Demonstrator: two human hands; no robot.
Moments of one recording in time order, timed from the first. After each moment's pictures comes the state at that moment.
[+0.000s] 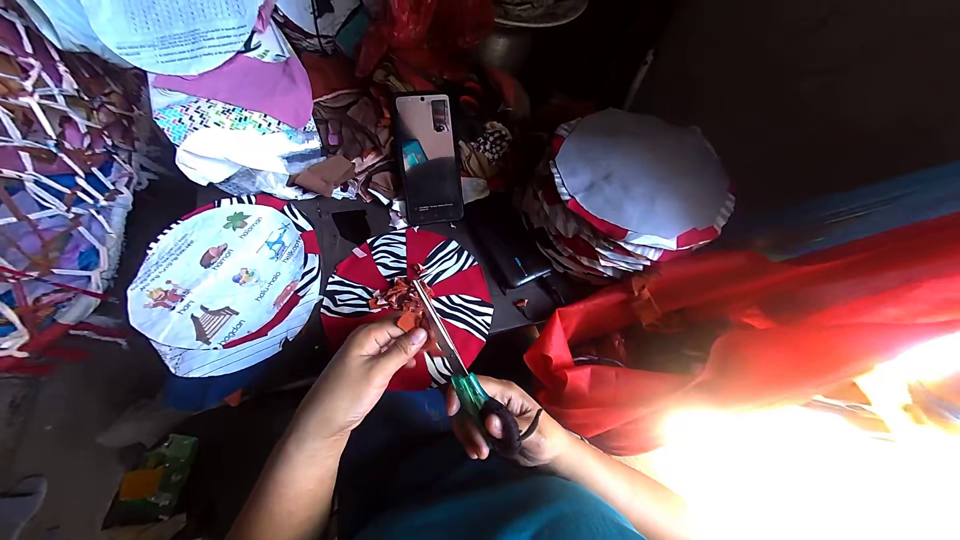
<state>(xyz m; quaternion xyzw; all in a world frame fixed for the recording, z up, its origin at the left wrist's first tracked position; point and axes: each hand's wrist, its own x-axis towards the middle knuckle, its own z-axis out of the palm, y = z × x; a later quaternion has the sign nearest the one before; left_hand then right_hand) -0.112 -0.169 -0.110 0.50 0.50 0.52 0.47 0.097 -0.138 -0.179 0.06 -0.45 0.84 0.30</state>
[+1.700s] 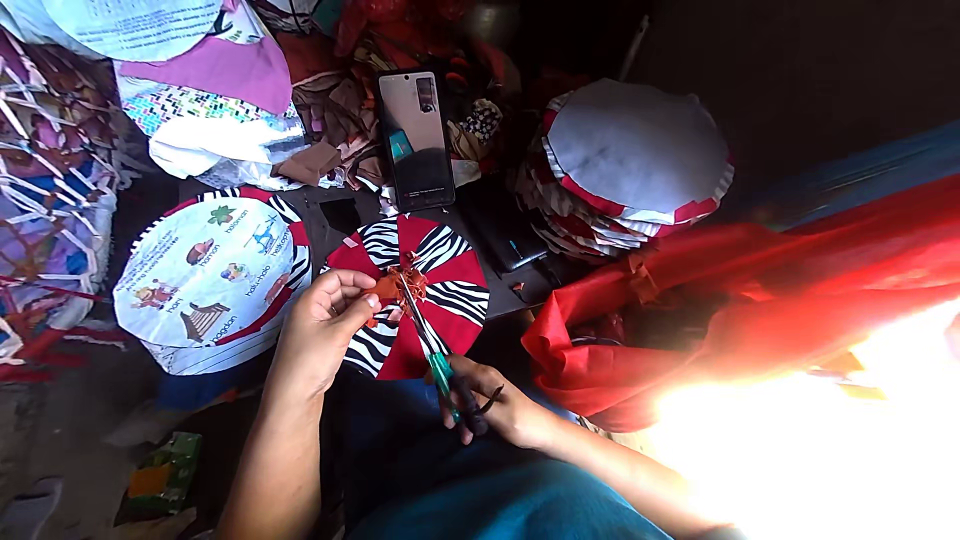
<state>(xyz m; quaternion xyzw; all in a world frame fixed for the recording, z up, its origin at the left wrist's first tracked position) -0.137 -0.158 -0.106 0.45 0.63 0.53 0.35 0.093 -0.141 -0.166 -0.15 -0.60 0.75 0.22</state>
